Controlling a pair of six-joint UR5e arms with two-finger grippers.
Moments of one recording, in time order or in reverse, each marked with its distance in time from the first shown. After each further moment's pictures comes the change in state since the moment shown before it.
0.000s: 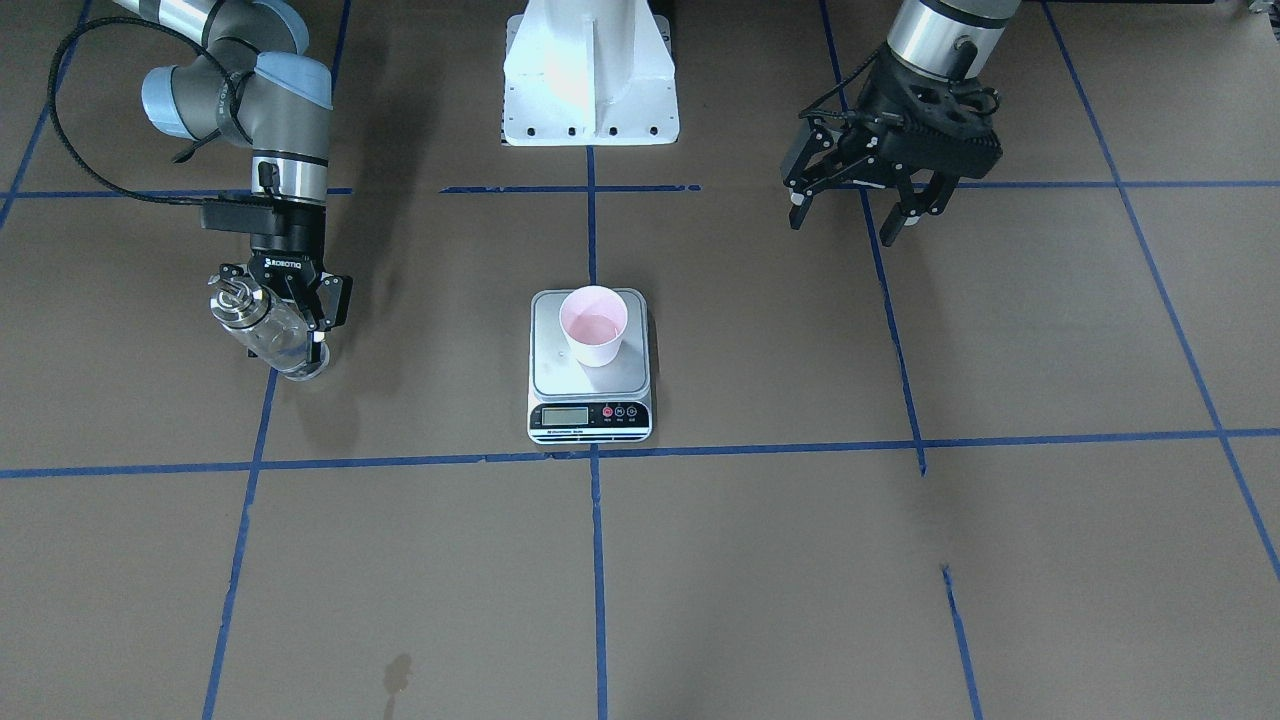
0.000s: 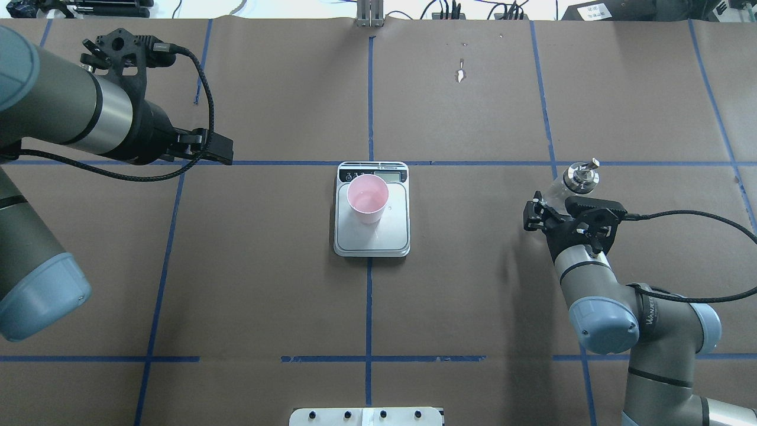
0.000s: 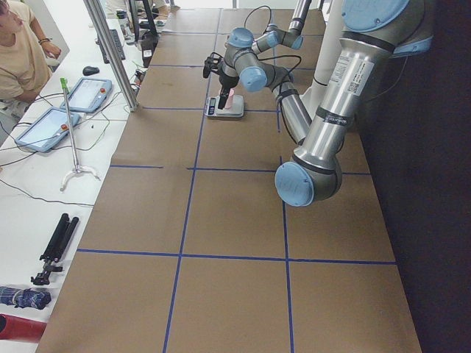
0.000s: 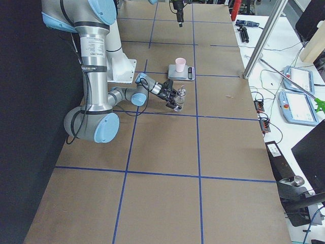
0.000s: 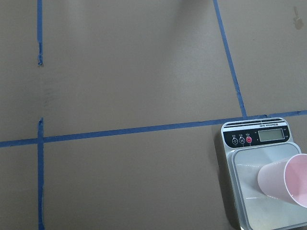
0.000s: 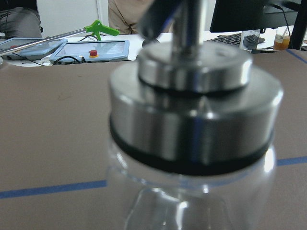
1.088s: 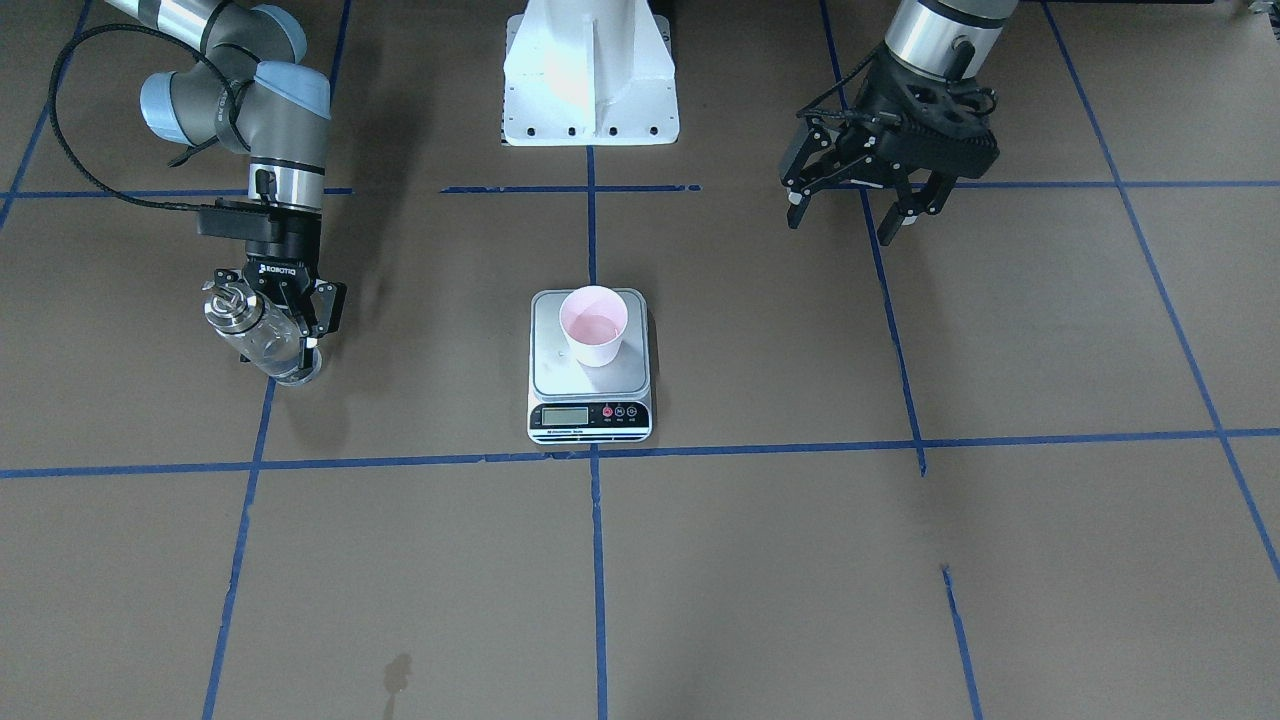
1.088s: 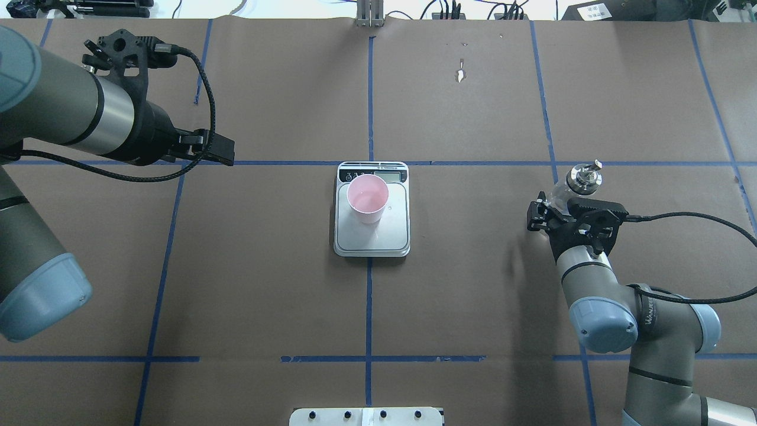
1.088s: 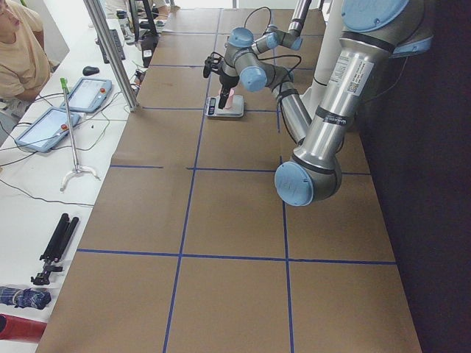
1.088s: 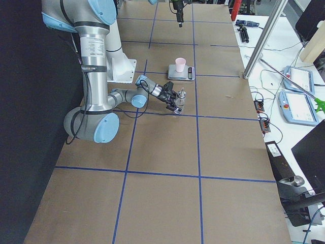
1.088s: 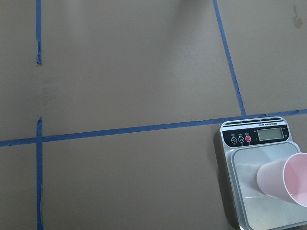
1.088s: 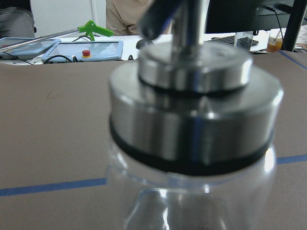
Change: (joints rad) left arm 0.003 -0.003 0.001 0.000 -0.001 -0.001; right arm 0.001 -0.002 -0.026 0.000 -0.010 0.006
